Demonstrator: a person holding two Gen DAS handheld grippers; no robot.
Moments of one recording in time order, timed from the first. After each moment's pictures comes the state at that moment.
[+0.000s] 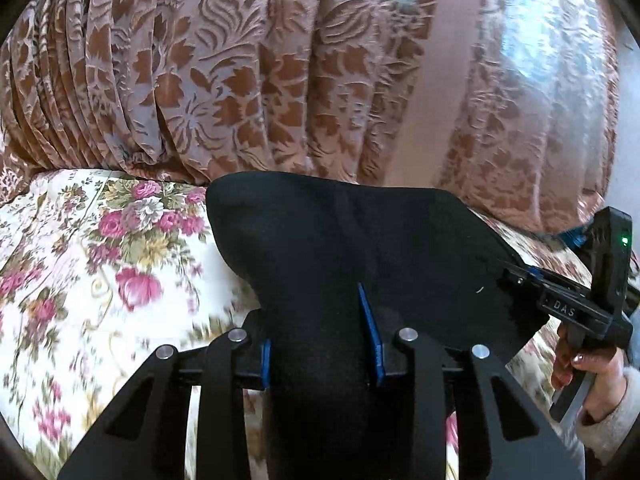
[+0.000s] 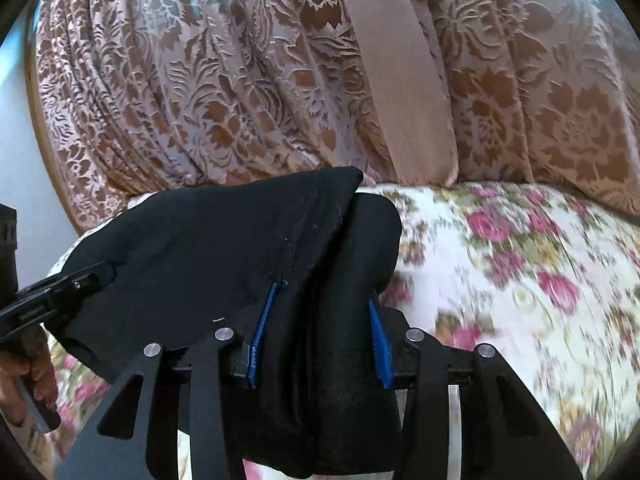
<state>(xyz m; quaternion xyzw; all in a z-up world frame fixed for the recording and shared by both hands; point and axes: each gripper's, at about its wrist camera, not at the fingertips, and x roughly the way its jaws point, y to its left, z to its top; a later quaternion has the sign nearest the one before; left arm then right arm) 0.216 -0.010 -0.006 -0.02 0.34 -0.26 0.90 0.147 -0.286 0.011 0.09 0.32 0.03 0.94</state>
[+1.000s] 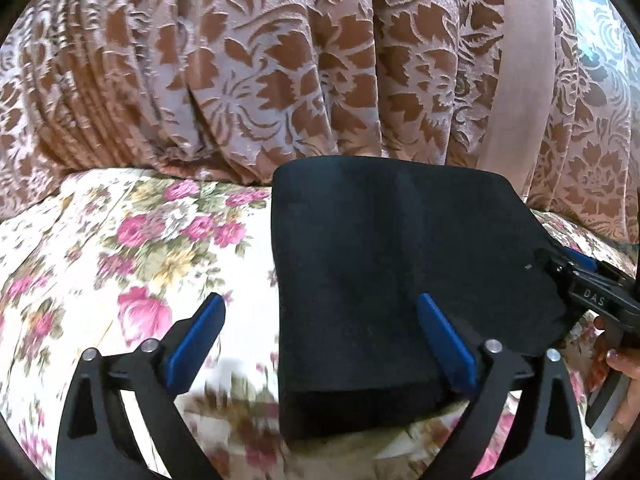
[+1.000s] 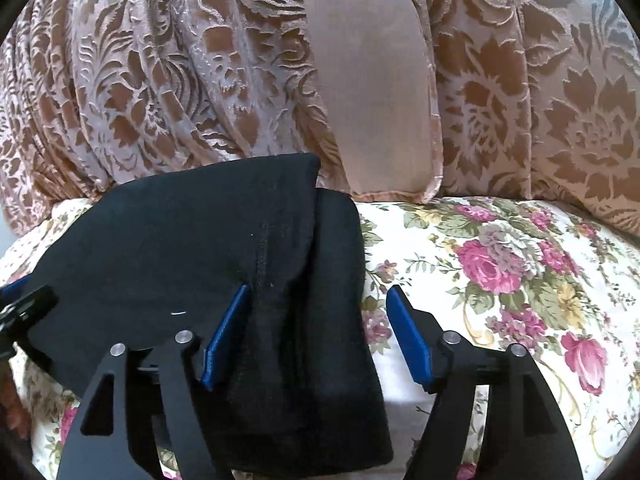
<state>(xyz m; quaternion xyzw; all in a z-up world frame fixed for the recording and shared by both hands) 0.269 -0.036 -0.057 0.01 0.33 -0.14 0.93 0.251 -0.313 -0.055 0.05 0.32 -0.06 0.95</state>
